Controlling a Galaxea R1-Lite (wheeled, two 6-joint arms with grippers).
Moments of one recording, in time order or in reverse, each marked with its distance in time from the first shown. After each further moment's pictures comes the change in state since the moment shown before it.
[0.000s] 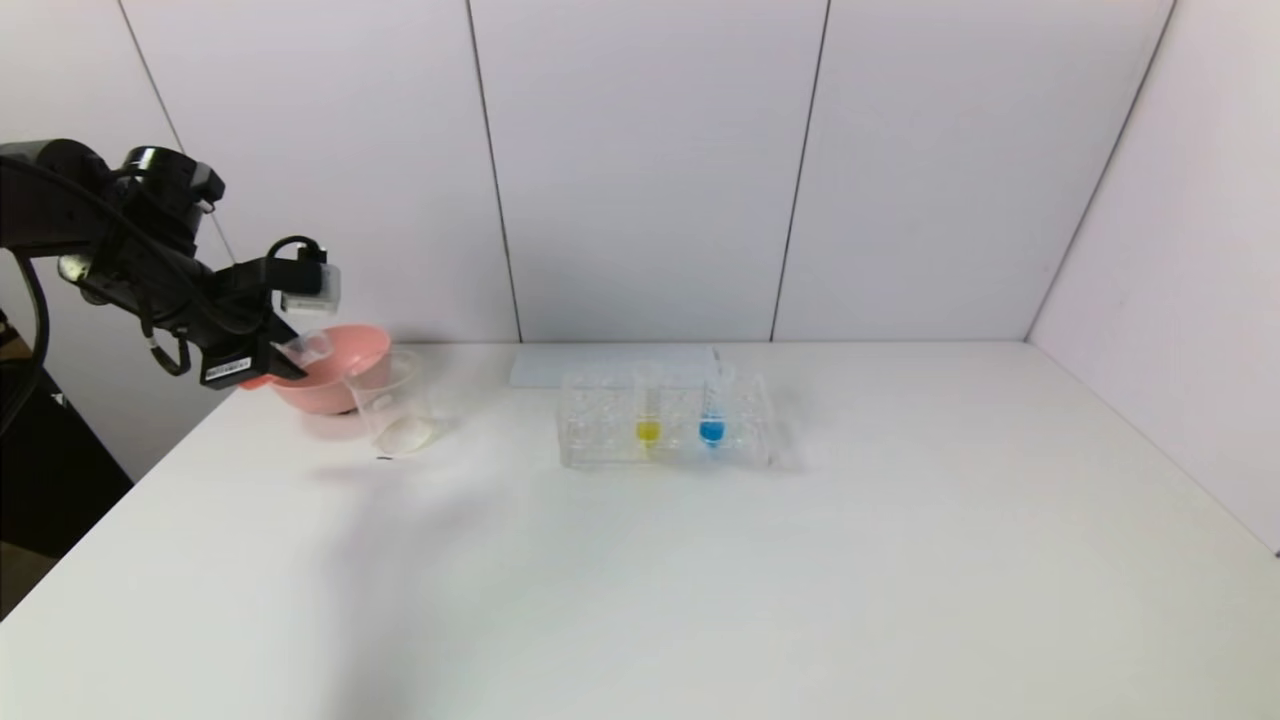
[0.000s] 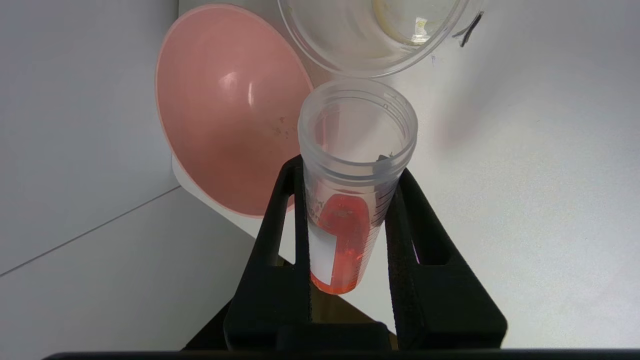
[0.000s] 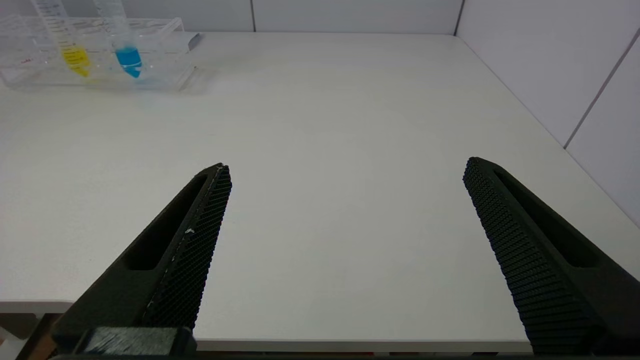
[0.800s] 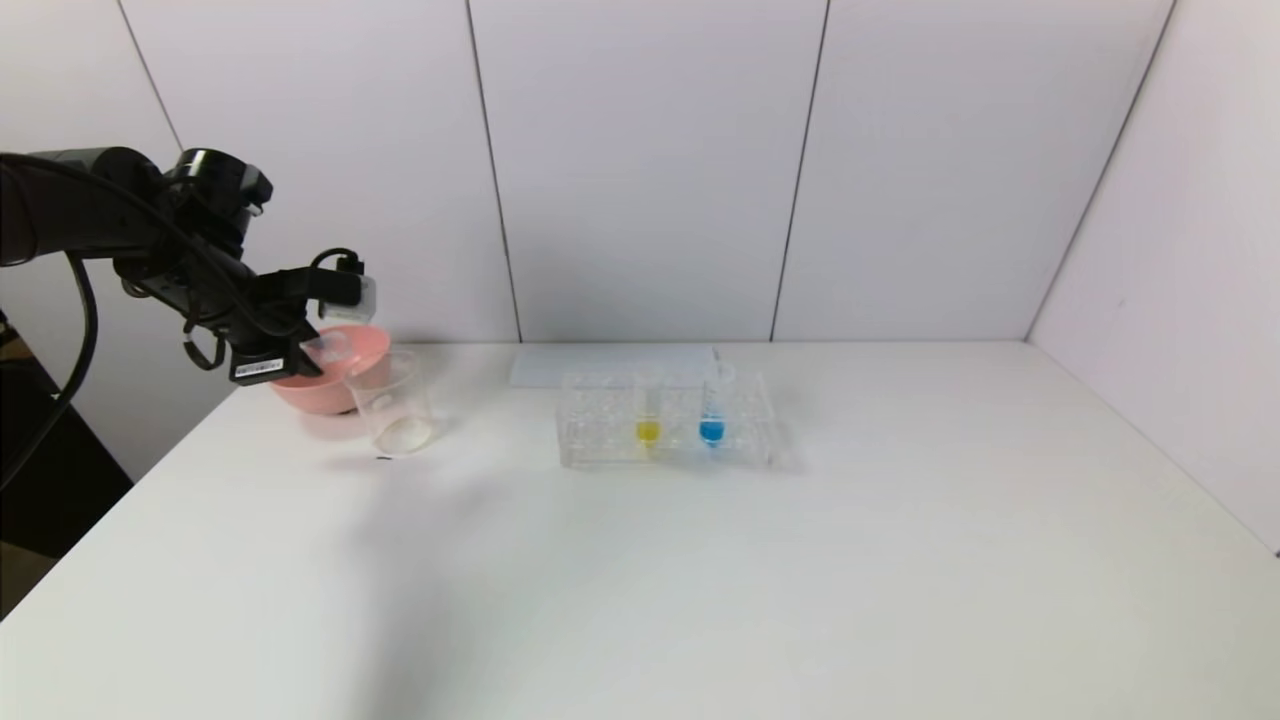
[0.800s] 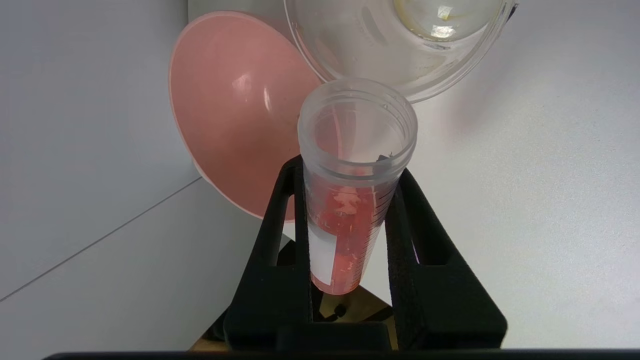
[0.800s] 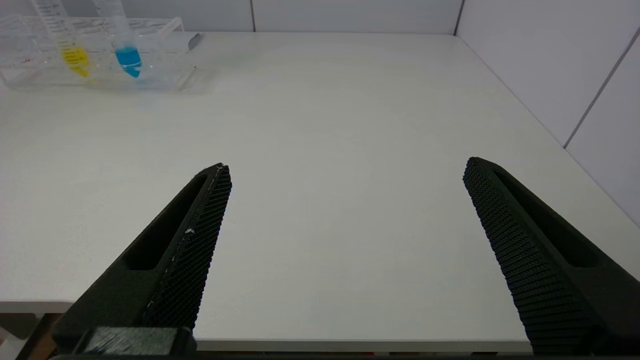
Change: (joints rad) left arm -0.067 0.024 -0.009 -0.041 0.136 0.003; right arm 0.000 0.000 0.000 0.000 0.000 0.000
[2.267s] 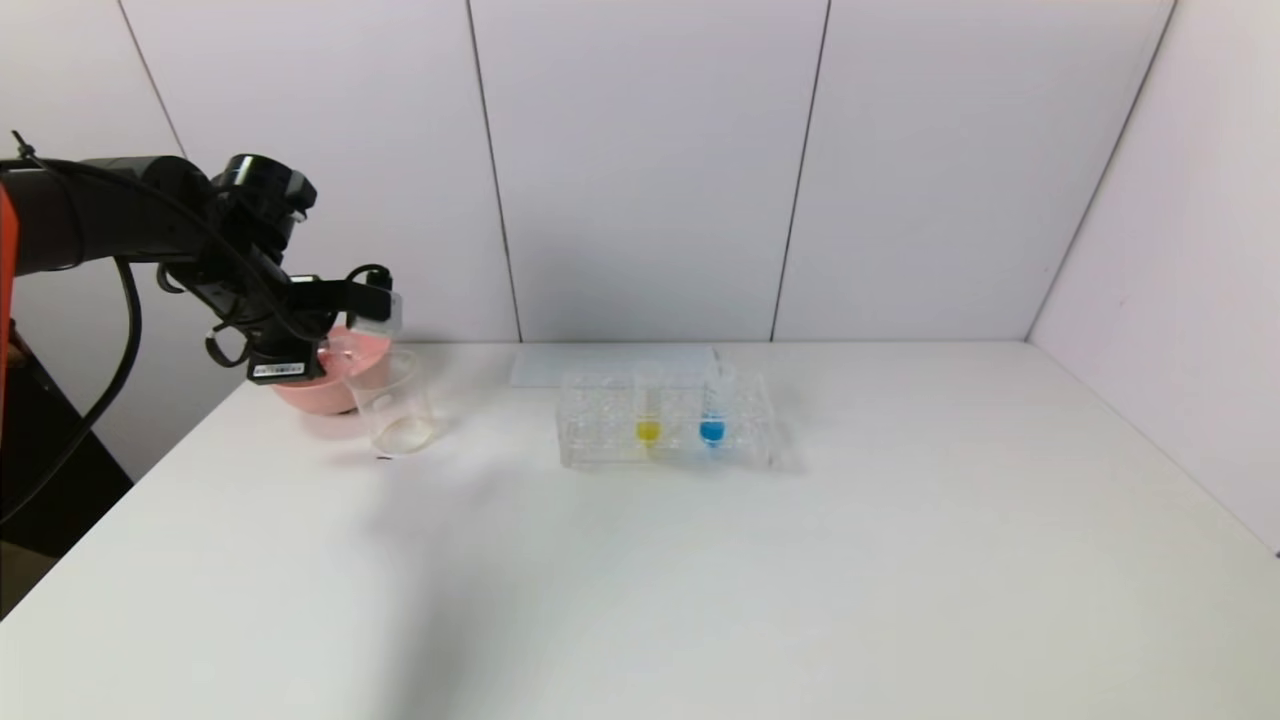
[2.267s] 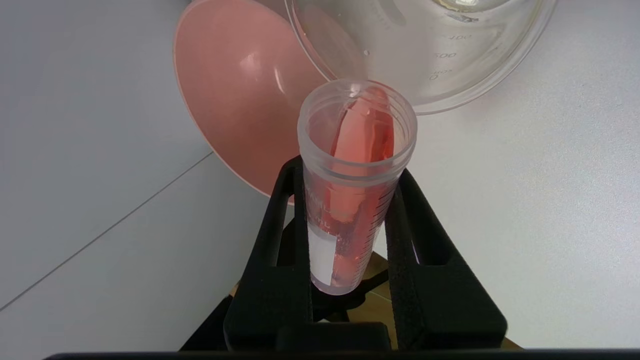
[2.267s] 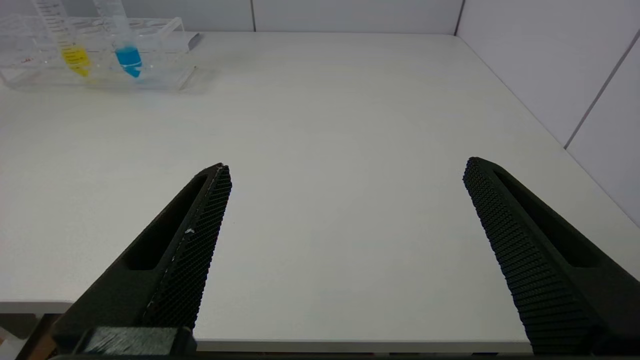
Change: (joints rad) left arm -0.076 0.020 0.000 -0.027 0.201 0.002; right arm 0.000 0.000 0.000 0.000 0.000 0.000
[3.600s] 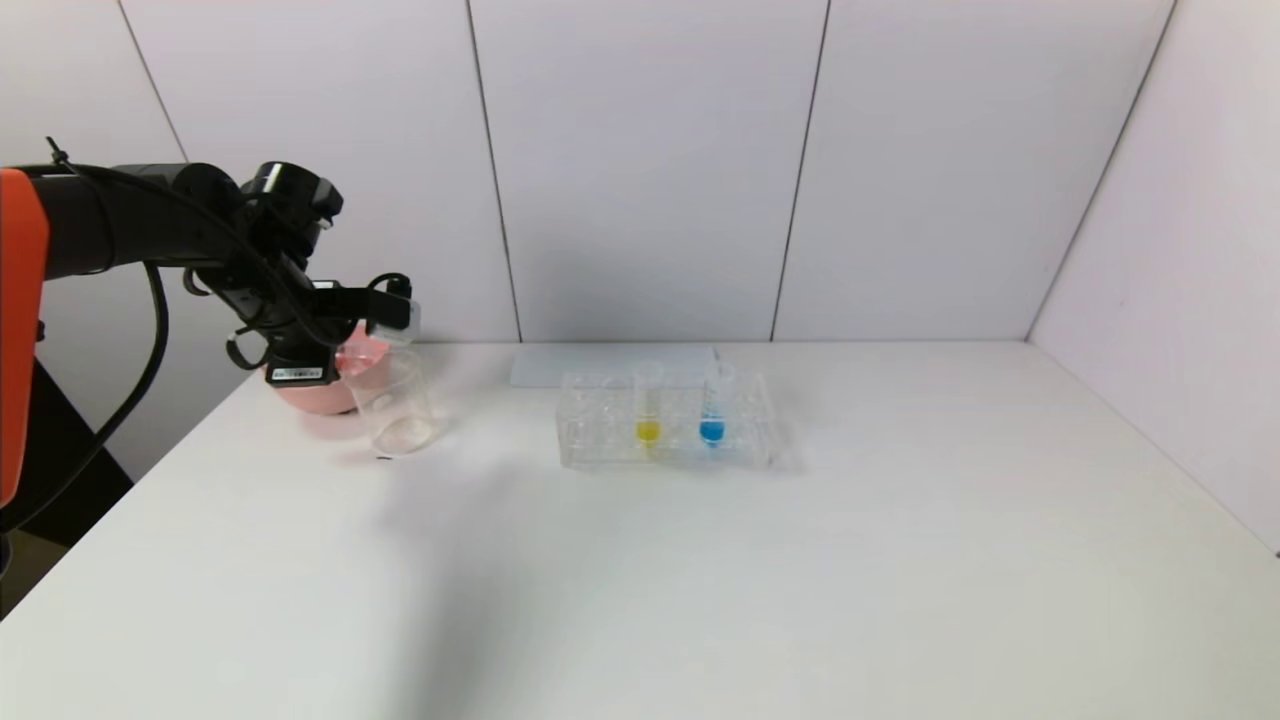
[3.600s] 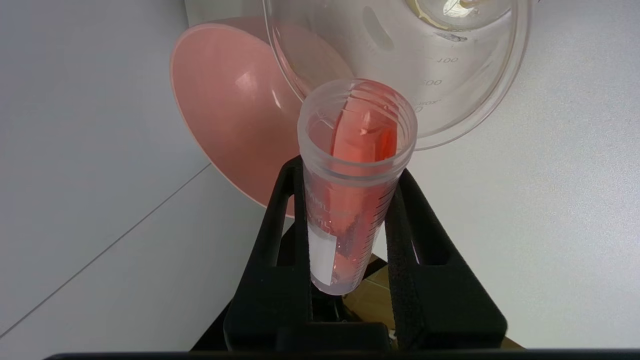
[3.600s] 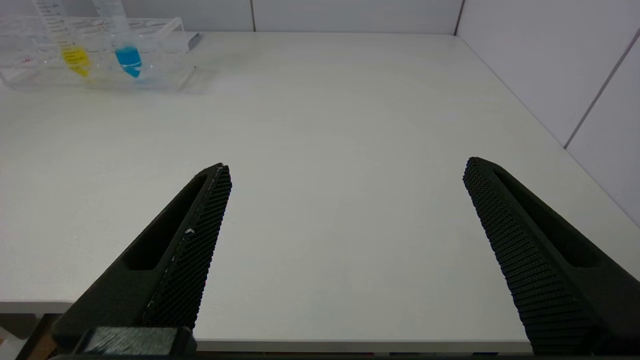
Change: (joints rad) left arm -0.037 0.013 0.000 0.001 0.043 -0.001; right arm 0.000 0.000 0.000 0.000 0.000 0.000
